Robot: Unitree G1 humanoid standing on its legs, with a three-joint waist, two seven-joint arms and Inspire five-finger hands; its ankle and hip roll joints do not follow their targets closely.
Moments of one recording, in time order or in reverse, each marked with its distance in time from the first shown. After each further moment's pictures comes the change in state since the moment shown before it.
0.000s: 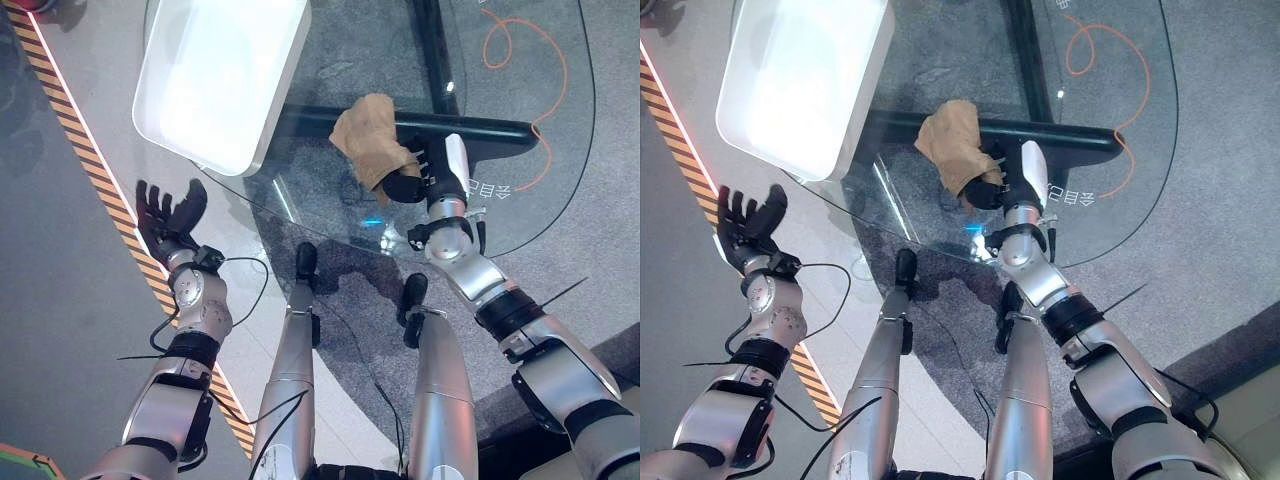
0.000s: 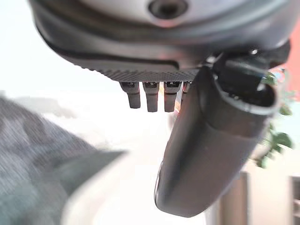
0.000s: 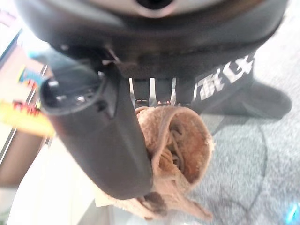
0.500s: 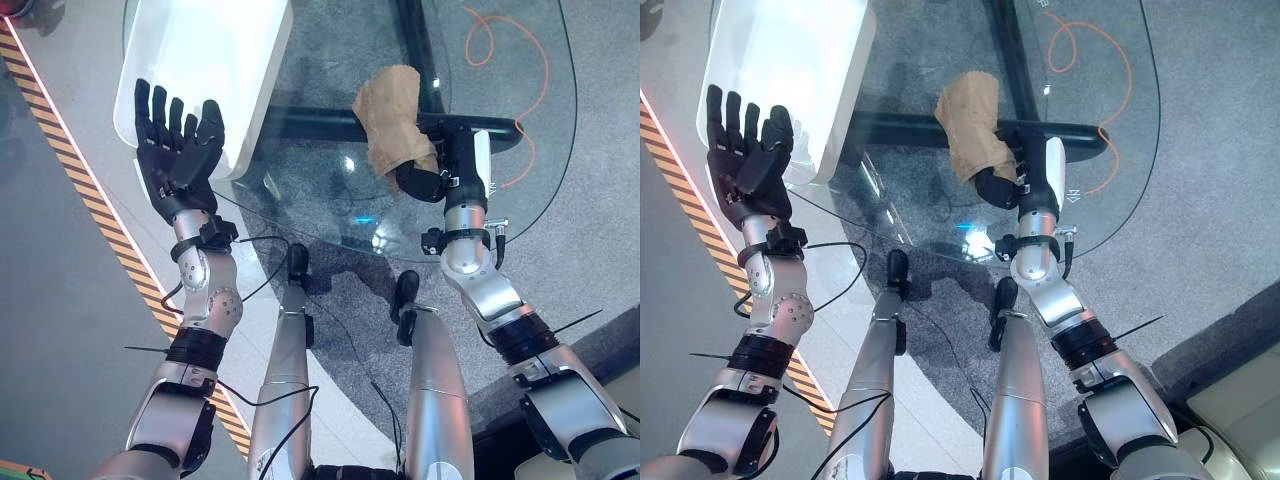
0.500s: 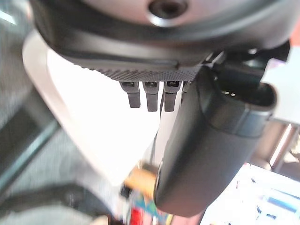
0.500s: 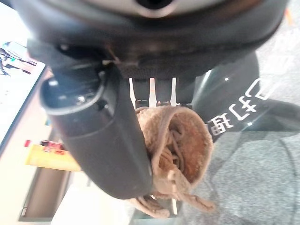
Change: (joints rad) left arm 0.031 -0.049 -0.010 -0.385 0.077 0.040 -0.206; right arm 0.122 0.024 -0.124 -0.189 -0.101 -0.083 0.027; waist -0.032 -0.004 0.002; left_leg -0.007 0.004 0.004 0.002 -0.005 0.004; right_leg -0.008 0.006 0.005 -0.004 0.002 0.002
